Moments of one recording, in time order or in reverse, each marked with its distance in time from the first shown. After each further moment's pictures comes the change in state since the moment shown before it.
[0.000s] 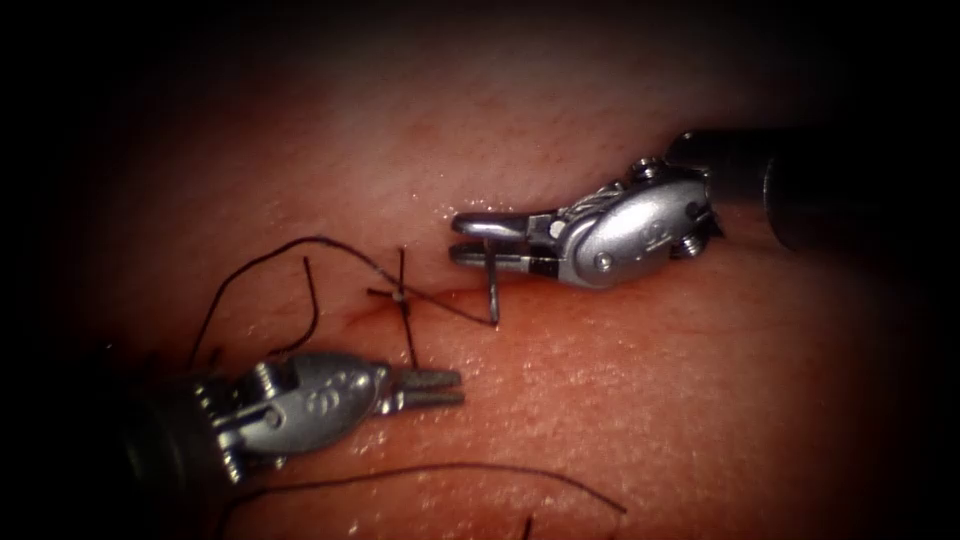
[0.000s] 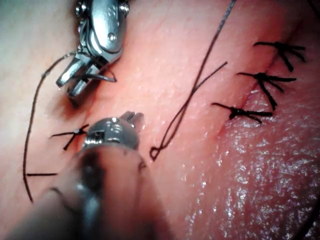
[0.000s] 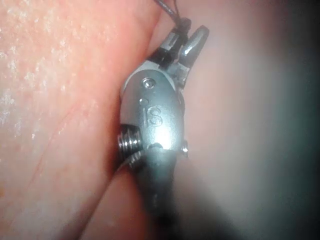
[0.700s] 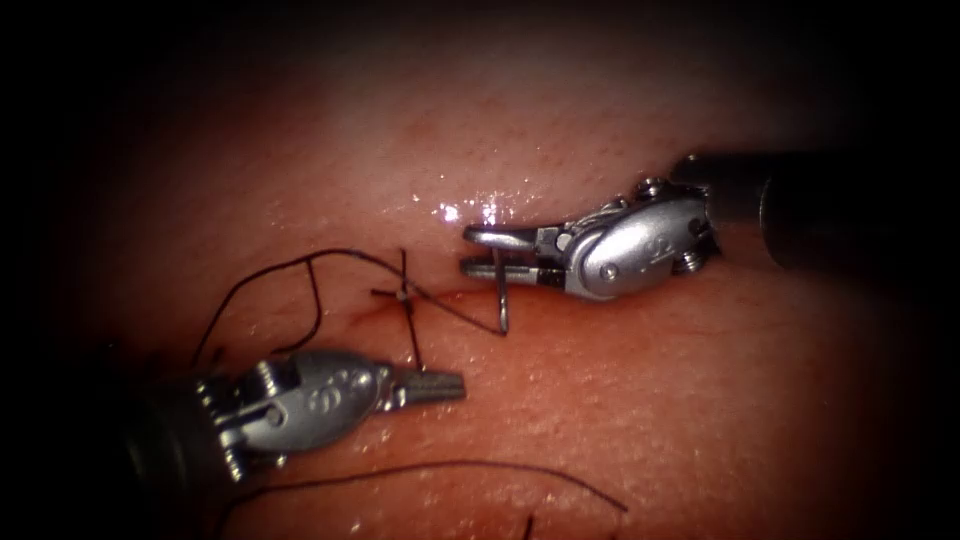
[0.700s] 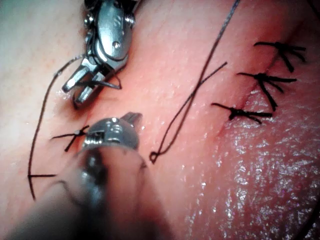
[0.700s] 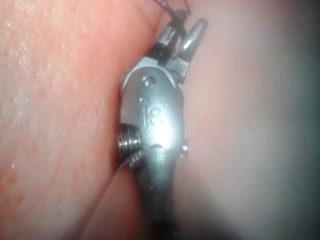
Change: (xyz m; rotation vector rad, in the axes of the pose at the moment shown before) right arm -0.003 -0.003 -0.001 0.074 -0.124 0.076; left arm 0.000 0.000 0.000 0.000 0.000 -0.002
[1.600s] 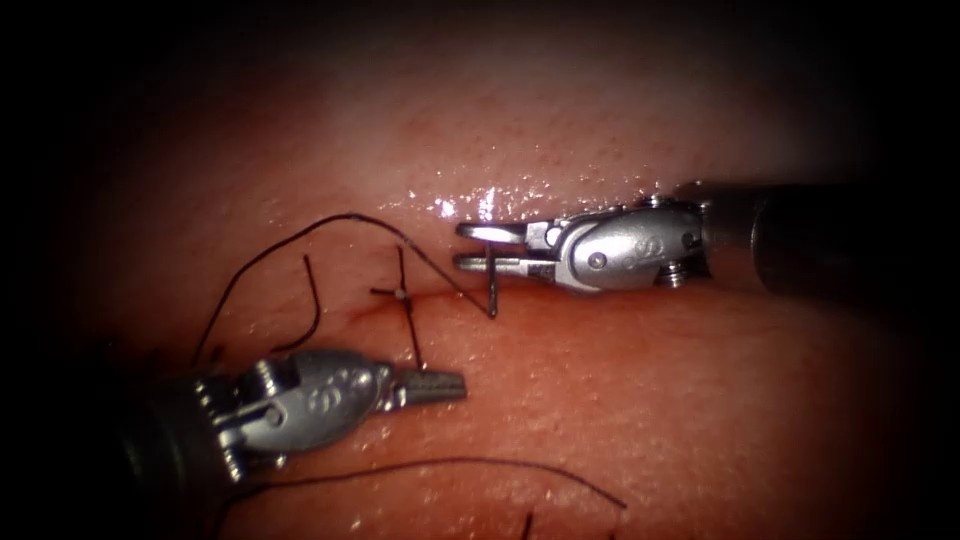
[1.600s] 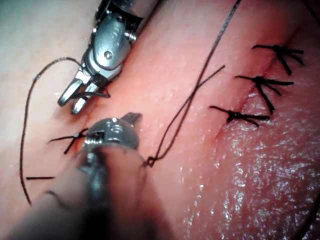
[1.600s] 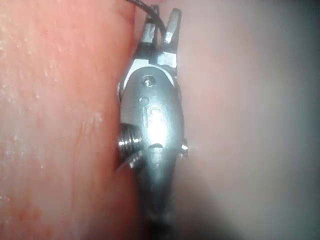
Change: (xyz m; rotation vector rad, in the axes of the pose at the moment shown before) right arm -0.005 -0.004 0.000 0.137 -0.151 0.224; left arm 0.000 0.000 0.000 -0.001 0.000 -0.004
